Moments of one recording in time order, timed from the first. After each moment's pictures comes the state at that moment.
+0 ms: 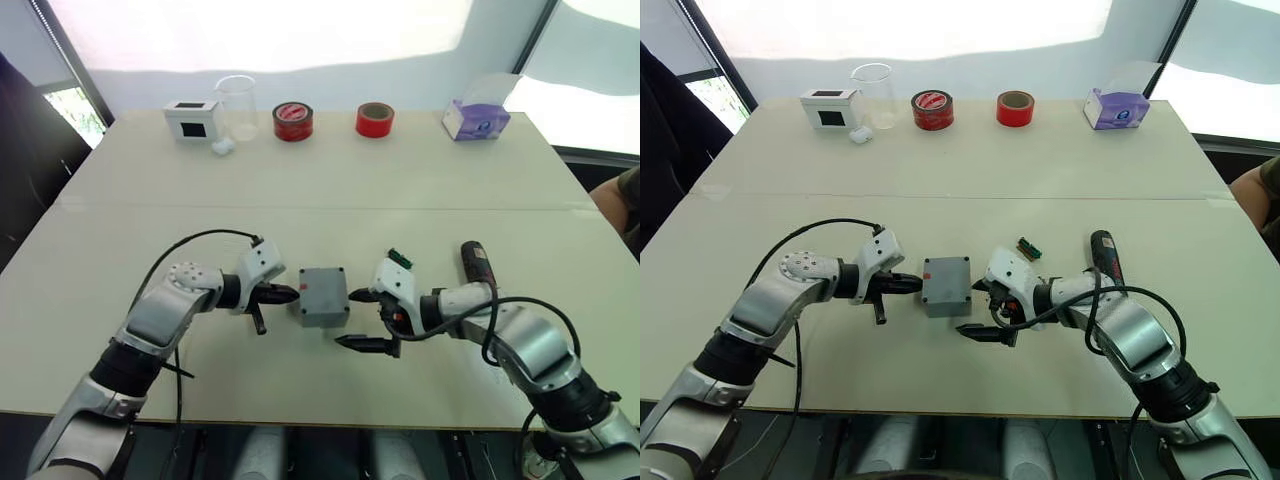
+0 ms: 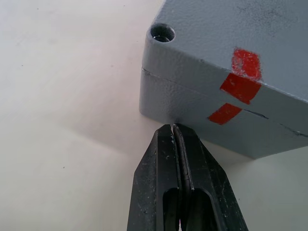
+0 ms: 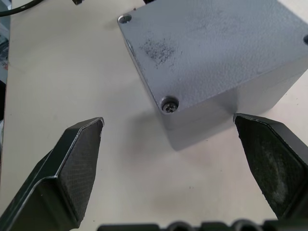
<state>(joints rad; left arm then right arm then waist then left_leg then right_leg) -0.48 0.61 -0.28 -0.08 -0.24 0.67 -0.98 -0.37 -0.67 0.30 -0.40 0.40 0.82 0.88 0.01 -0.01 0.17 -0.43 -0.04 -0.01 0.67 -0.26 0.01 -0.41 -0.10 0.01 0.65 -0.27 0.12</state>
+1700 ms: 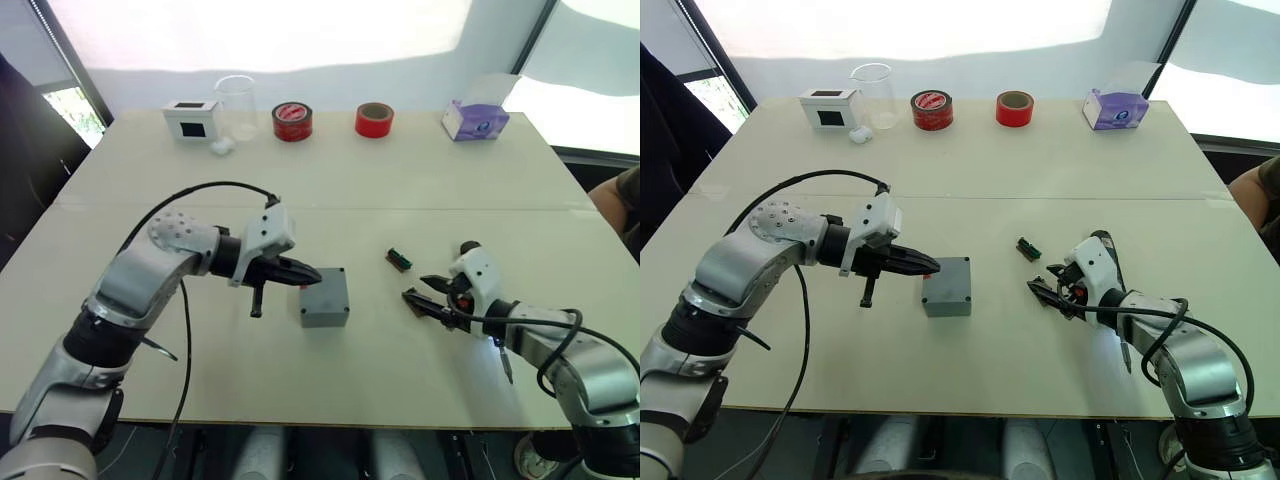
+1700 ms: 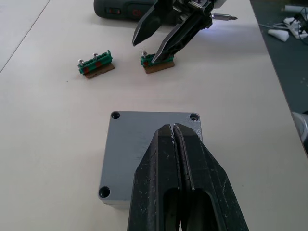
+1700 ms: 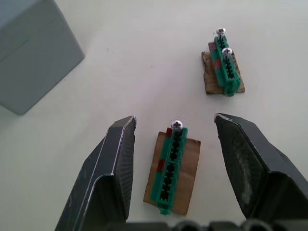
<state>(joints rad) -0.67 0.71 -0.26 -0.26 -0.40 0.68 -1.19 -0.09 -0.66 -0.10 -0.39 0.42 0.75 0.63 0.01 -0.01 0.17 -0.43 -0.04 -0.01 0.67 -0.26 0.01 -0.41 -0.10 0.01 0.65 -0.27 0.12</state>
